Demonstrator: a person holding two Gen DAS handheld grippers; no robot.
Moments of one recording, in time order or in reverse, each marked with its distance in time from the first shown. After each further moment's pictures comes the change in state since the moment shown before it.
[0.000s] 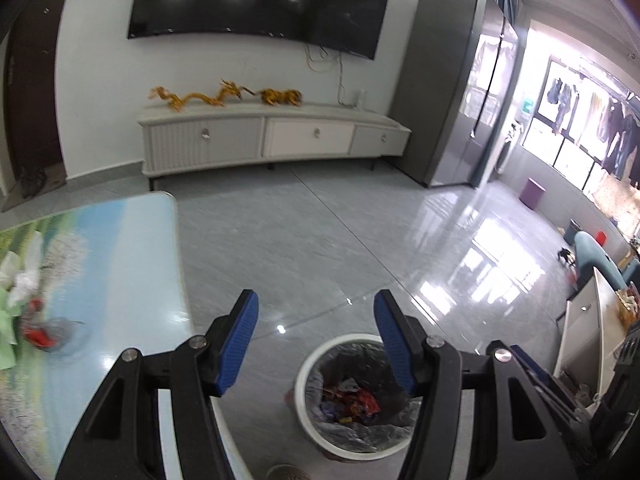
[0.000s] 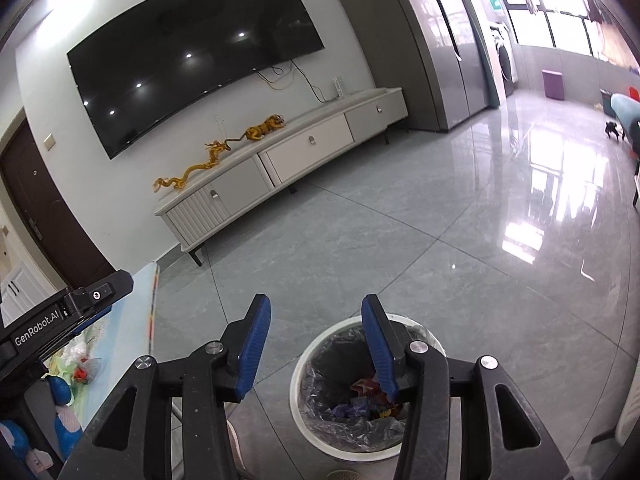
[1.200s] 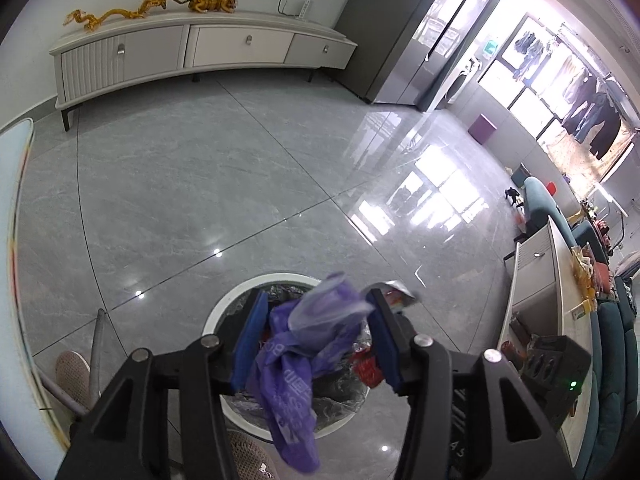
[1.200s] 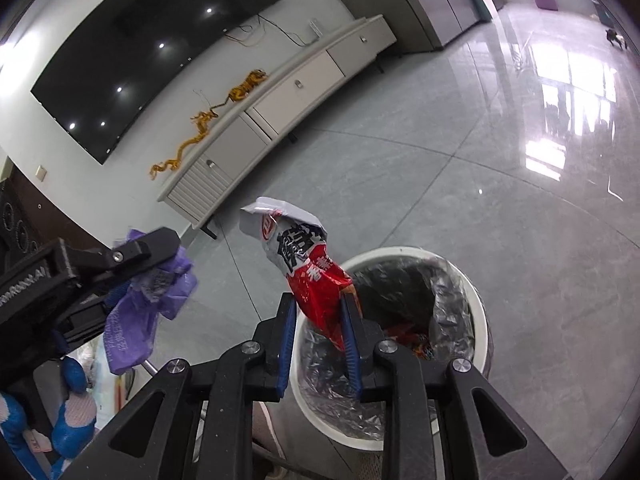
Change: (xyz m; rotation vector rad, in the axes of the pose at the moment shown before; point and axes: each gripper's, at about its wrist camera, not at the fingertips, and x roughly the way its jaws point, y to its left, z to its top) left arm 0.134 -0.066 -0.026 0.016 0.358 -0.270; right arm 0.078 -0.070 -0.035 0.214 0.214 0.114
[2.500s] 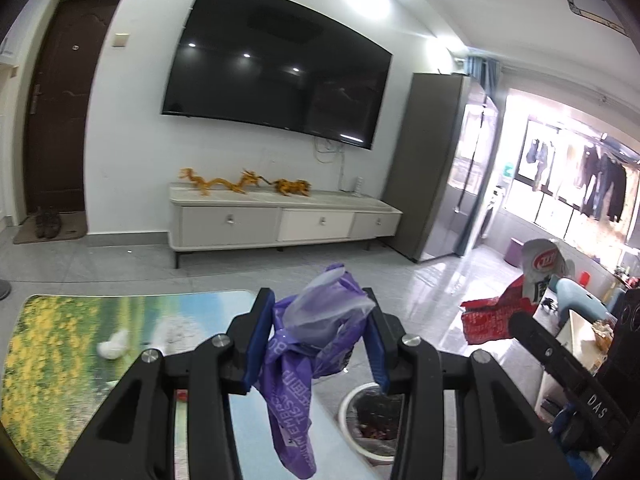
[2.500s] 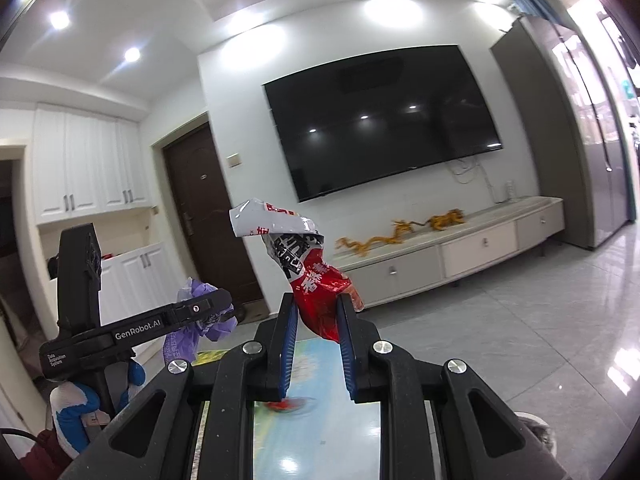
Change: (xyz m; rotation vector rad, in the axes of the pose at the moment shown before) left arm -0.374 0.079 -0.060 0.029 -0.609 0.190; right arm -0.187 0.254 -0.048 -0.554 -0.407 0.416
